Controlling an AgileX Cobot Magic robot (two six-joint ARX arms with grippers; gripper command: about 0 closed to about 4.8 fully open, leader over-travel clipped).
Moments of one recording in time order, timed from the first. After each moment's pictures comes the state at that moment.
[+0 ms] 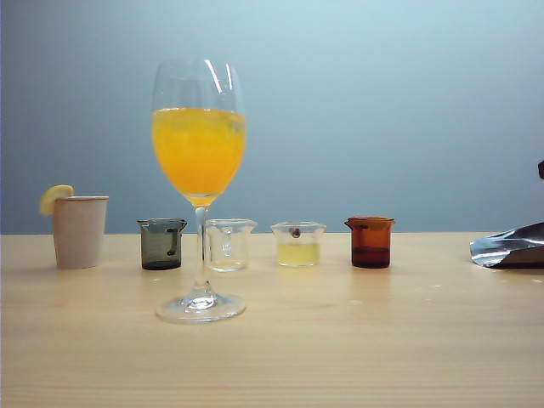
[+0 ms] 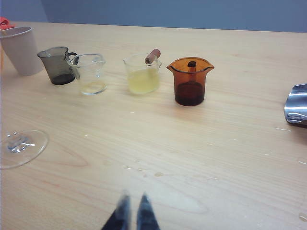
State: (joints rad) left arm -0.21 0.00 0.01 -0.17 0.06 -0.26; right arm 0.66 0.00 0.00 -0.15 0.22 0.10
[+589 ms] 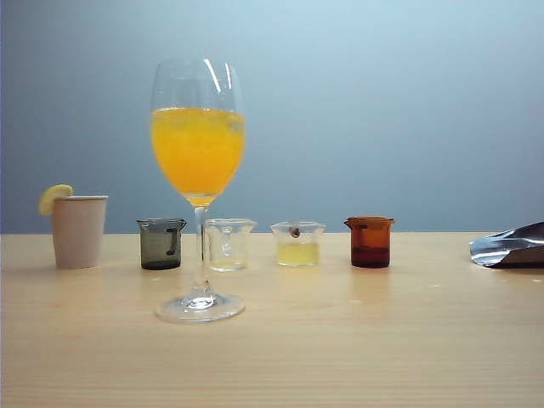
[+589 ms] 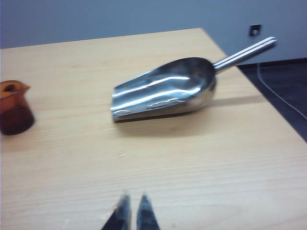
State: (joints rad) left arm 0.07 0.00 0.01 -0.17 0.05 -0.26; right arm 0.07 0.00 0.00 -0.15 0.16 0.10
